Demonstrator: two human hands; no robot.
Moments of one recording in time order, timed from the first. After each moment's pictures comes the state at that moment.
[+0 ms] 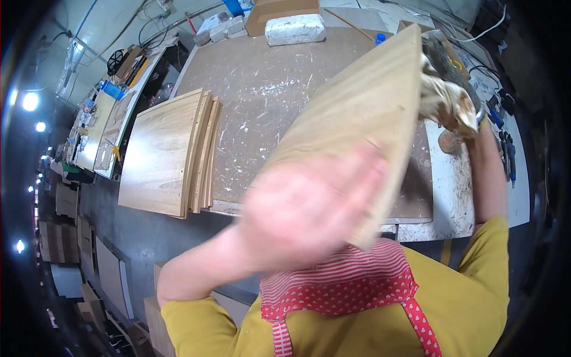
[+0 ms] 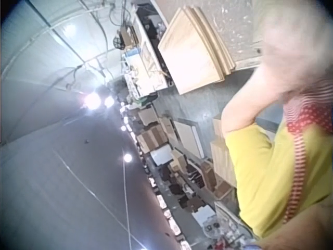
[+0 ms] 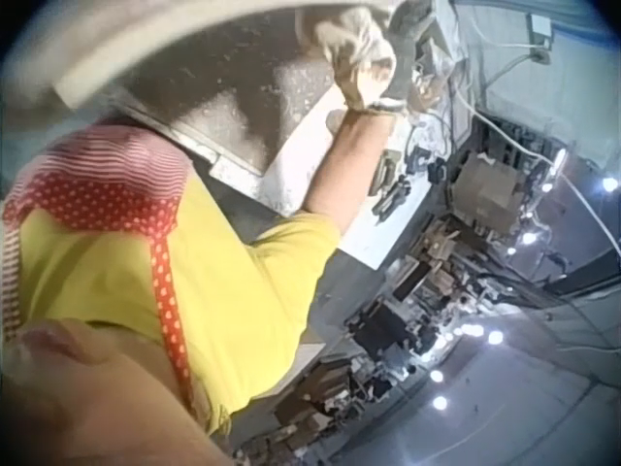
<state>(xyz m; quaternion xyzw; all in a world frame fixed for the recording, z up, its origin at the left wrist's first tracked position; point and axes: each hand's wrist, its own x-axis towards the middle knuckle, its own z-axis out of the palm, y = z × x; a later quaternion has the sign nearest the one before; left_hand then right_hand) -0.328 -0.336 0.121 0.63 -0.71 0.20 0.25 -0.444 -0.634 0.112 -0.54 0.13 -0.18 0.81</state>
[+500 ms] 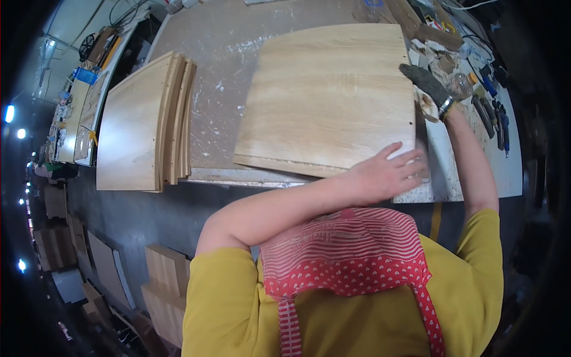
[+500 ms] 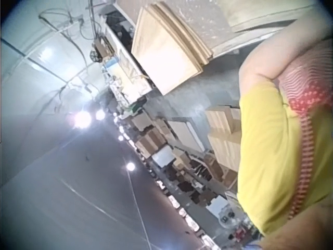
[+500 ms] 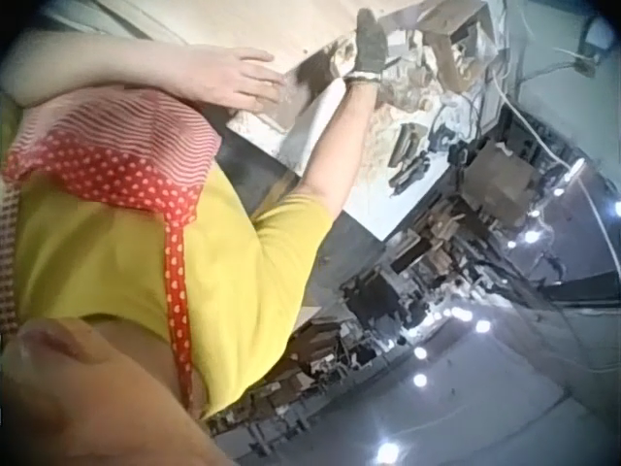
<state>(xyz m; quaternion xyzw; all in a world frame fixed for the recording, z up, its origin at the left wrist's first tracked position) -0.407 -0.429 -0.067 0.44 -0.85 0.01 0.29 -0.498 -0.748 -0.086 -0.98 0.00 -0.11 0.17</state>
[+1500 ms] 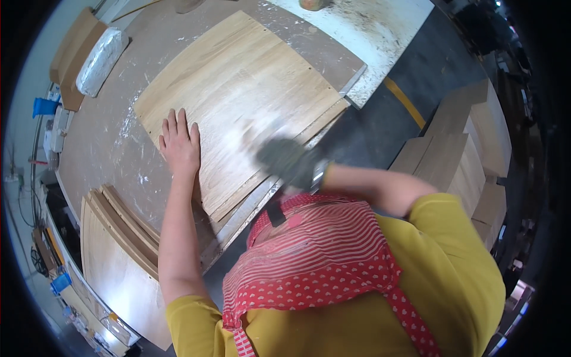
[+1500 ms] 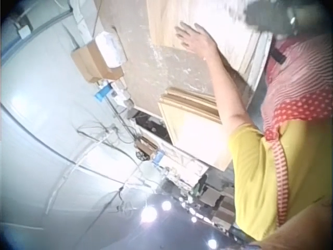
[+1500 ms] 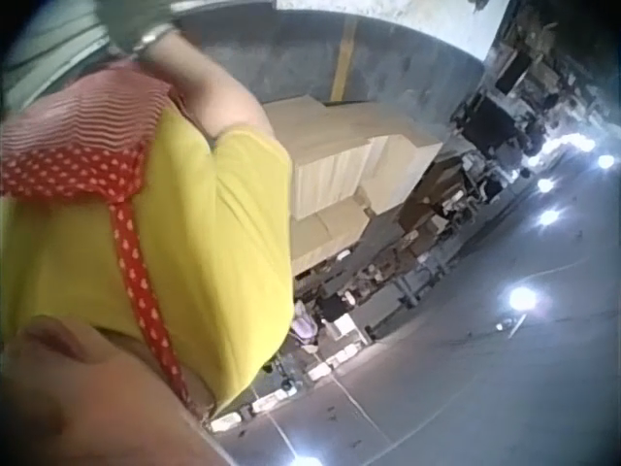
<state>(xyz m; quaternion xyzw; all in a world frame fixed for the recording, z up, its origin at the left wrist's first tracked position) -0.133 -0.414 -0.180 0.74 -0.66 0.01 0.09 -0.412 -0.368 -0.155 -0.95 0.27 -0.13 0.07</state>
